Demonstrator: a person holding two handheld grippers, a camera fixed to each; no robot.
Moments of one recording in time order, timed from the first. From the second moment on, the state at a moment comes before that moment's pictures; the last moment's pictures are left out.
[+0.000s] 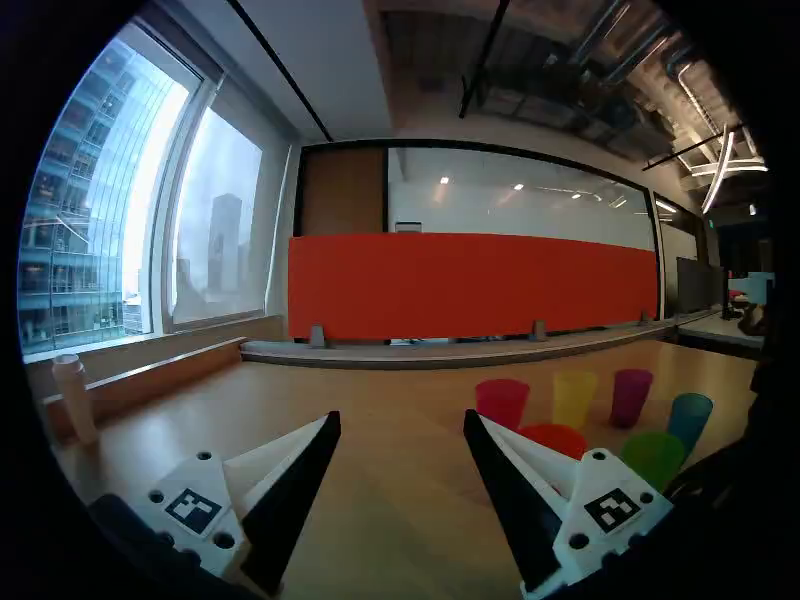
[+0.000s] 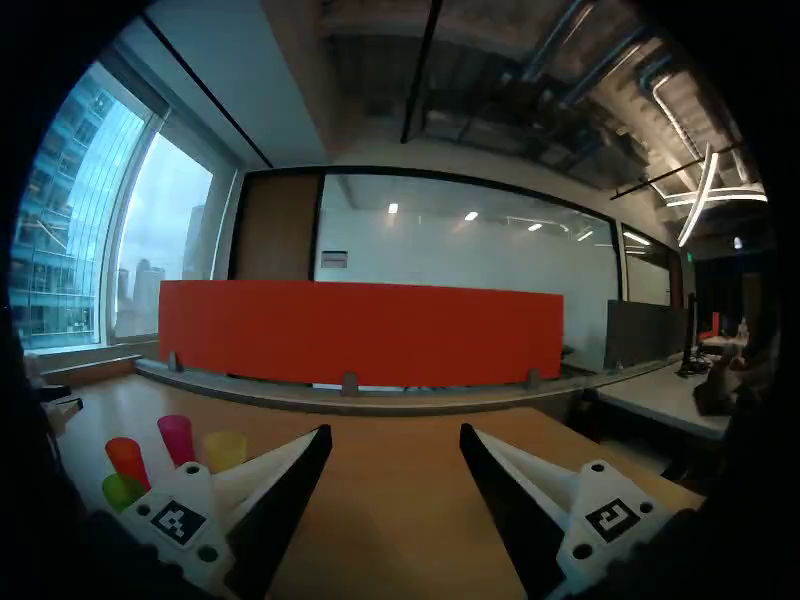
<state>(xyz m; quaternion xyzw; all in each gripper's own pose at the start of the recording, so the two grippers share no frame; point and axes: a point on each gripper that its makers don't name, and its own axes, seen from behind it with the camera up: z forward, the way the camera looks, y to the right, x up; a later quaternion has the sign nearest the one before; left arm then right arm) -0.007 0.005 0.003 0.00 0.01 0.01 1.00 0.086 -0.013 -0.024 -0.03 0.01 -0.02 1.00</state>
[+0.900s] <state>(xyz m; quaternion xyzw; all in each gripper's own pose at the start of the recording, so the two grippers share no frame) -0.007 0.006 0.003 -0.01 0.01 0.01 1.00 0.073 -0.017 -0.021 -0.01 0.02 -0.01 1.00</state>
